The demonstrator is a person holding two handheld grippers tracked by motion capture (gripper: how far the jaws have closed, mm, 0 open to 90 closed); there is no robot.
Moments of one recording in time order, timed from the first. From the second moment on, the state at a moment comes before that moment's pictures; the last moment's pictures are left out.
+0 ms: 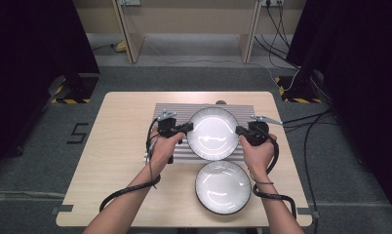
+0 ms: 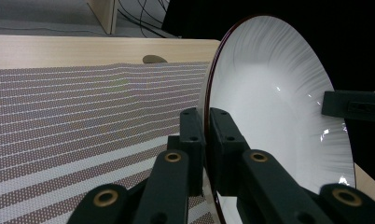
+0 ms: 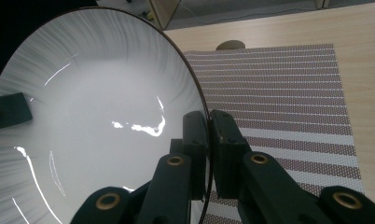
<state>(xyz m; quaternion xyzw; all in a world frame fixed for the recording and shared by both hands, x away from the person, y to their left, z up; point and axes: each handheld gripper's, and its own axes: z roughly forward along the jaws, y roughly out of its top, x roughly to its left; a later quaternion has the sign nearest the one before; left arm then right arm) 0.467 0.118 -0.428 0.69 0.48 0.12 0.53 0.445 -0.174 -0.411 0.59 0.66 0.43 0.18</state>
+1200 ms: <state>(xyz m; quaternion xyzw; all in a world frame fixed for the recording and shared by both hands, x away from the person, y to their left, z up) 0.482 0.120 -0.431 0.69 0.49 0.12 0.53 0.461 -0.169 -0.416 0.59 0.66 0.43 0.19</state>
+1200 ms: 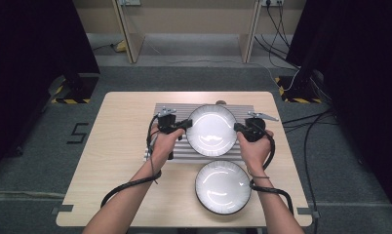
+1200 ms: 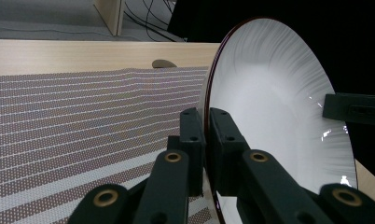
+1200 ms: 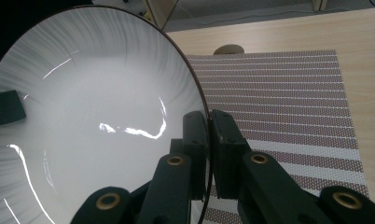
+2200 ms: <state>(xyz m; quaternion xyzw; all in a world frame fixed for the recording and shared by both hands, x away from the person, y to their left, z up) 0.492 0.121 -0.436 0.68 0.49 0.13 0.52 0.474 -0.165 -0.422 0.59 0.66 0.42 0.19</state>
